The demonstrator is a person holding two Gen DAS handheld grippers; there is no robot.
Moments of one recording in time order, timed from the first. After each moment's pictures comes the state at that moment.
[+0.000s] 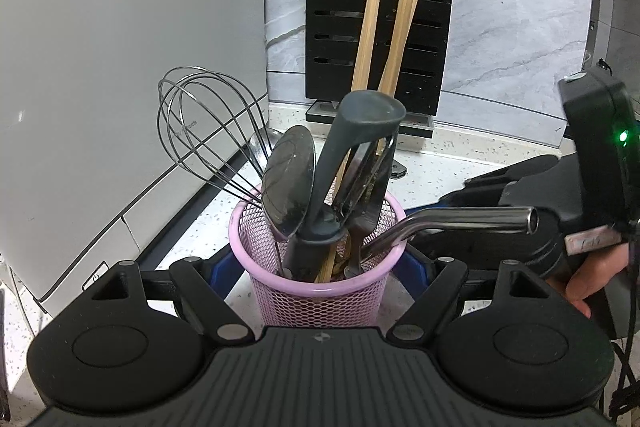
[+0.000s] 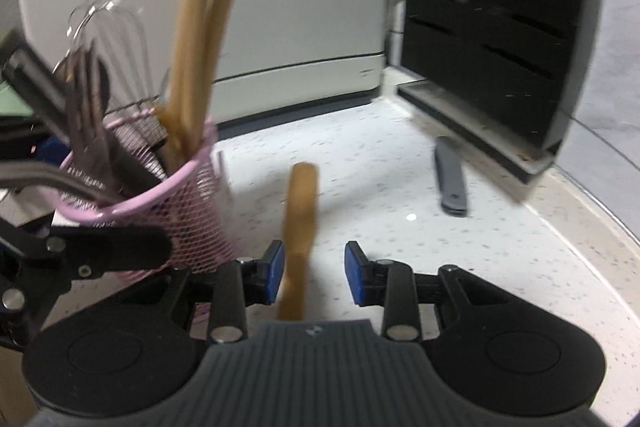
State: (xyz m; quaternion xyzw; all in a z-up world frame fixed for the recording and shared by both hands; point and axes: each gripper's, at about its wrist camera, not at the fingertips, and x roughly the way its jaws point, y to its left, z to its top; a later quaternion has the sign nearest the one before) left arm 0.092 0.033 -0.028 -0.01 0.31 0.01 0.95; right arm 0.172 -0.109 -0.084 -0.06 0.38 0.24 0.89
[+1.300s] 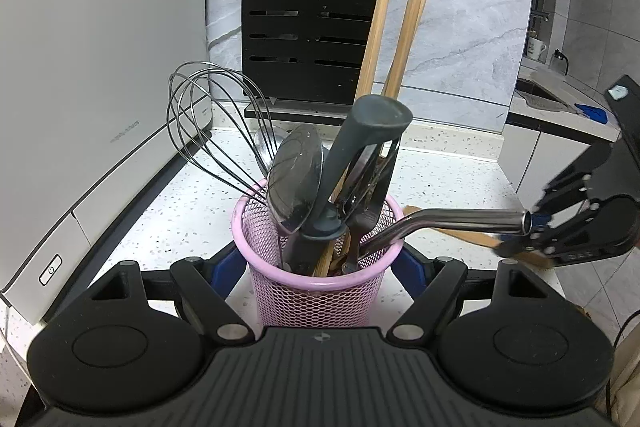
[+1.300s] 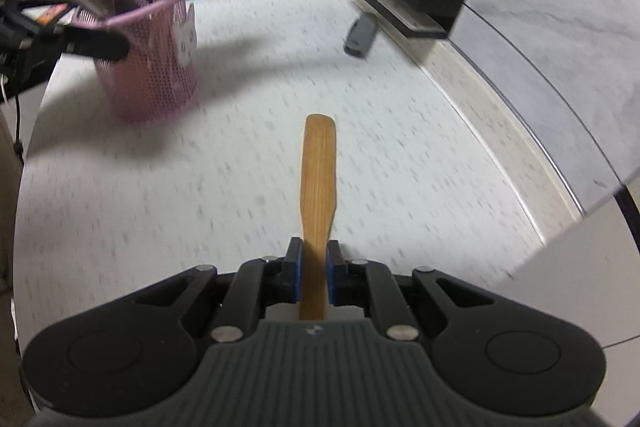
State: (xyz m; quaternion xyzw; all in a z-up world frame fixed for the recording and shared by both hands) left arm 0.069 0.013 -0.026 0.00 0.31 -0.05 0.95; right arm 0.097 -0.227 -0.071 -0.18 0.48 0.22 0.83
